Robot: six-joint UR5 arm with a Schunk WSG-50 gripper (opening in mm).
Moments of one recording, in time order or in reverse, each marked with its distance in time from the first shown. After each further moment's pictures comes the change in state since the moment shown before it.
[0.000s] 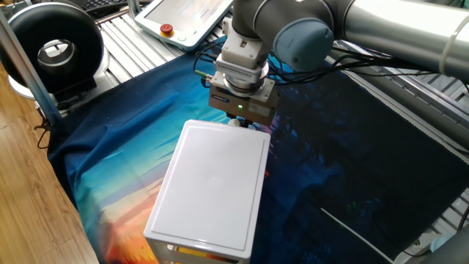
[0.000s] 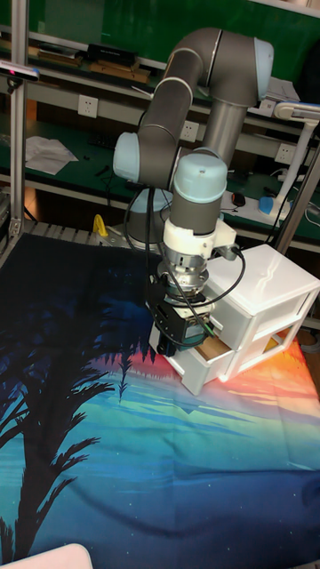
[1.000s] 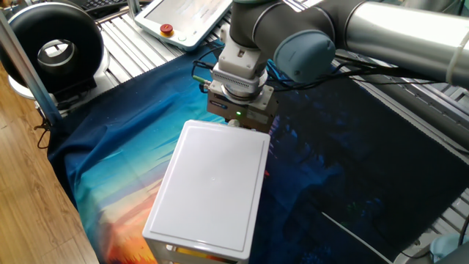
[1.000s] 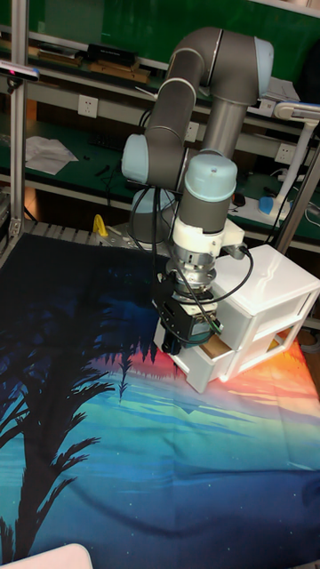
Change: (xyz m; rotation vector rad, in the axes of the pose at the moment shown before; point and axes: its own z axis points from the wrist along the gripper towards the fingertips) arm -0.018 0.003 0.002 0.008 0.011 0.018
